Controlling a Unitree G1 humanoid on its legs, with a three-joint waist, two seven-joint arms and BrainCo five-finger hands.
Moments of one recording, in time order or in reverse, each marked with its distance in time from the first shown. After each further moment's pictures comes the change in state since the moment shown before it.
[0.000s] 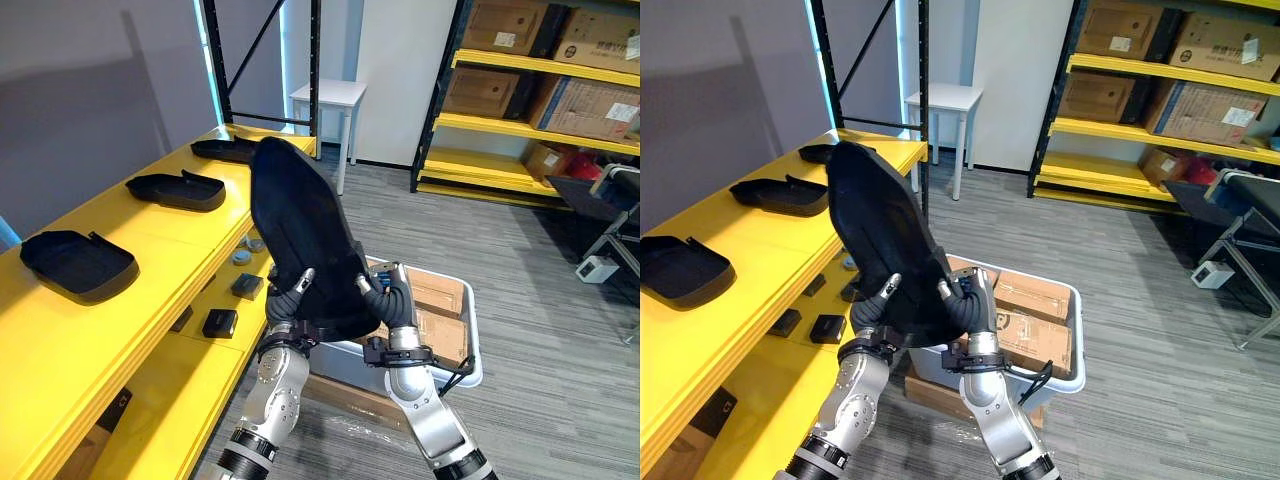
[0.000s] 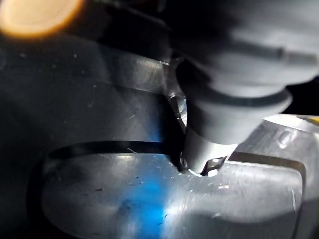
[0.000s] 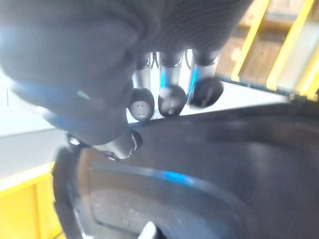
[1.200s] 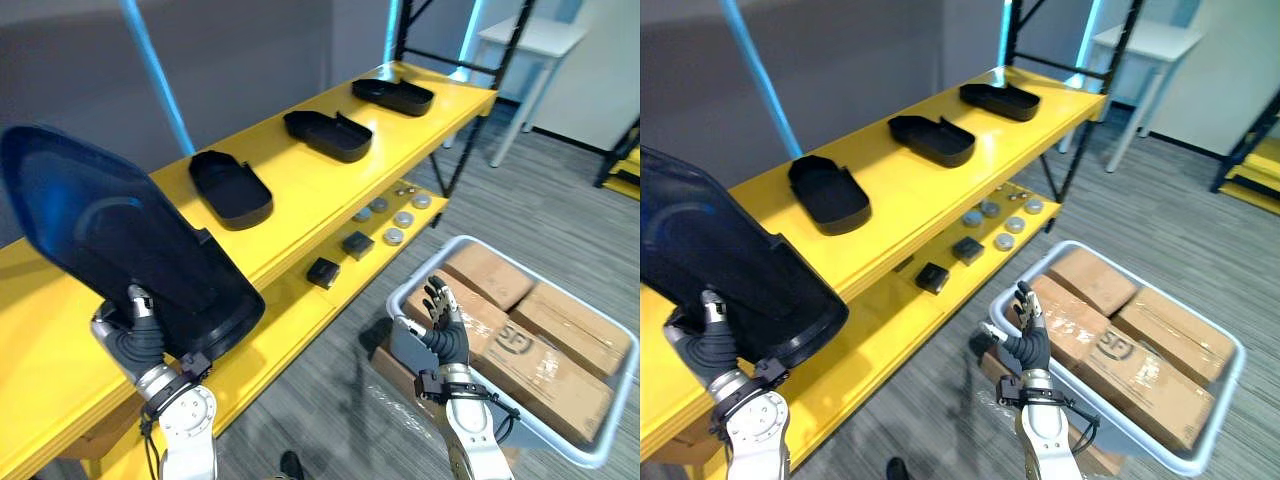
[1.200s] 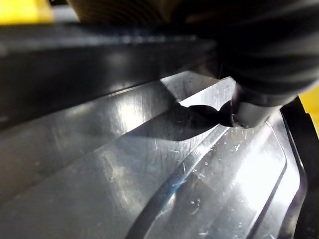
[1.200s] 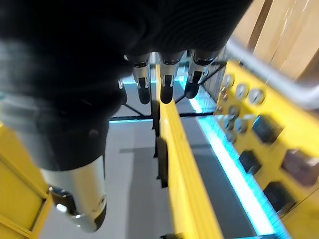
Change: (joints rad) left arm 0.349 -0.036 0.426 -0.509 0.998 0.057 0.168; right arm 0.107 0.006 -0.405 0.080 0.418 -0.157 0.200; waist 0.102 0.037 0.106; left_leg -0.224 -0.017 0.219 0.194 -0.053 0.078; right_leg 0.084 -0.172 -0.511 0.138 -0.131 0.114
